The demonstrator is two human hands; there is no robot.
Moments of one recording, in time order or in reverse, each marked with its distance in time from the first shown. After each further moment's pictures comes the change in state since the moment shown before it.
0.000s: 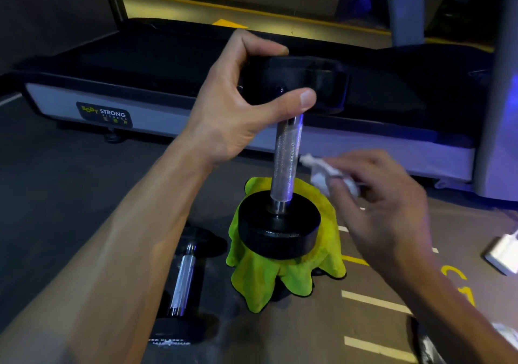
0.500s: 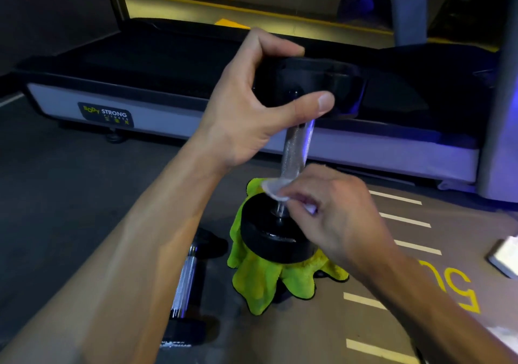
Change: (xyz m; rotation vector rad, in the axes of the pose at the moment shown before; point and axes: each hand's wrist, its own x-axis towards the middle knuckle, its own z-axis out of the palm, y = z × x) left_hand 0.001 0.002 0.009 -0.021 -0.028 -0.001; right_hand 0.015 -0.009 0.031 -0.072 -0.274 -0.134
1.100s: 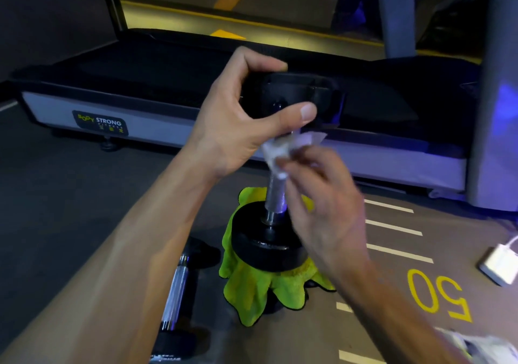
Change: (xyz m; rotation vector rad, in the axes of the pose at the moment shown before) left_hand 0.003 -0.001 0.004 -0.008 0.049 -0.031; right_hand 0.002 0.000 0.014 -0.005 0.384 0.002
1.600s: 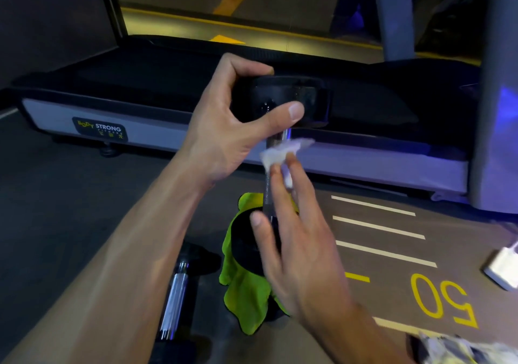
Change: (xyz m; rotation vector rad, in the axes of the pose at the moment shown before) left_hand 0.001 -0.005 -0.005 0.019 0.039 -0.008; right_hand -0.027 -0.034 0.005 -0.061 -0.334 0.157
